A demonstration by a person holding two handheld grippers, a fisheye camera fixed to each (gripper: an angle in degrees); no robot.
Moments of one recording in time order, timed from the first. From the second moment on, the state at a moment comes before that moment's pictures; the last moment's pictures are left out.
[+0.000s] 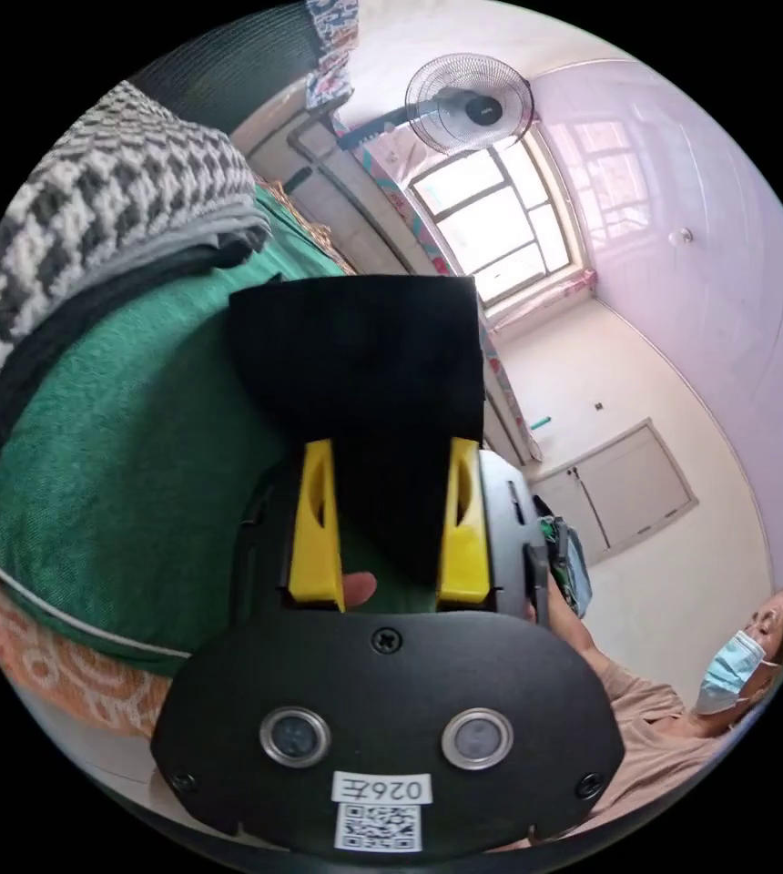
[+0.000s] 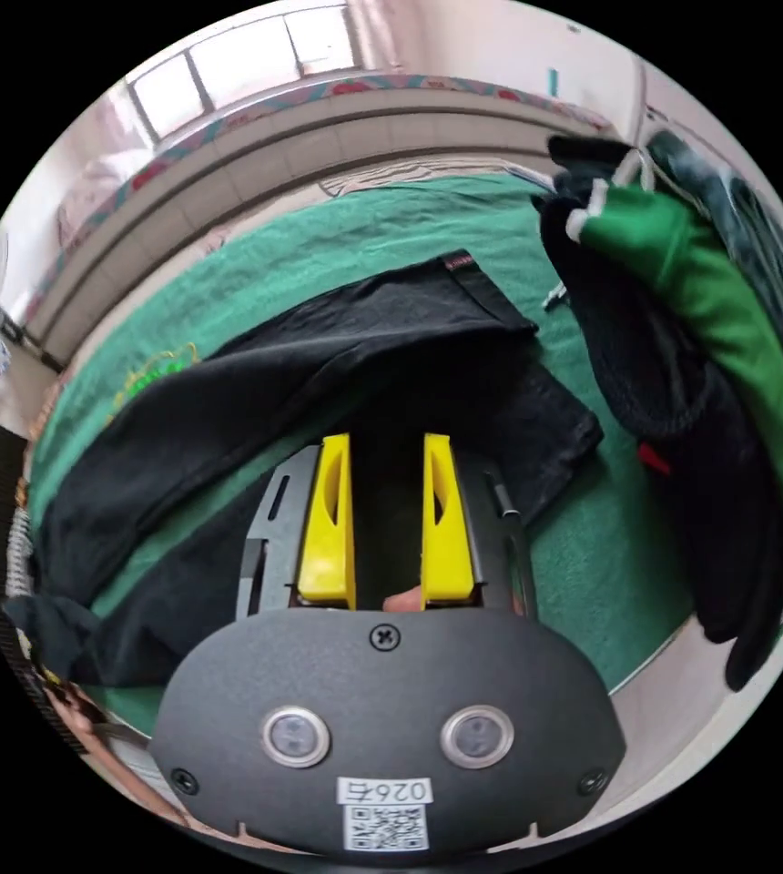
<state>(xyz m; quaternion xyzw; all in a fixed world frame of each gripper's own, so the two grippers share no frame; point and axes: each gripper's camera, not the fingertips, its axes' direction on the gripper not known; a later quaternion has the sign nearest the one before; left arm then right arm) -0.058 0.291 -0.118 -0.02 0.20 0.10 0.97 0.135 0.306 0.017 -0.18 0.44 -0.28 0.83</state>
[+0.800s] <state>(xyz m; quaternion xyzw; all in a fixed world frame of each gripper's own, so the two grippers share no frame) -0.030 0.266 -0.179 0.11 0.20 0.14 0.96 -0.110 0.220 -0.253 0.10 0.22 -0.33 0.91</state>
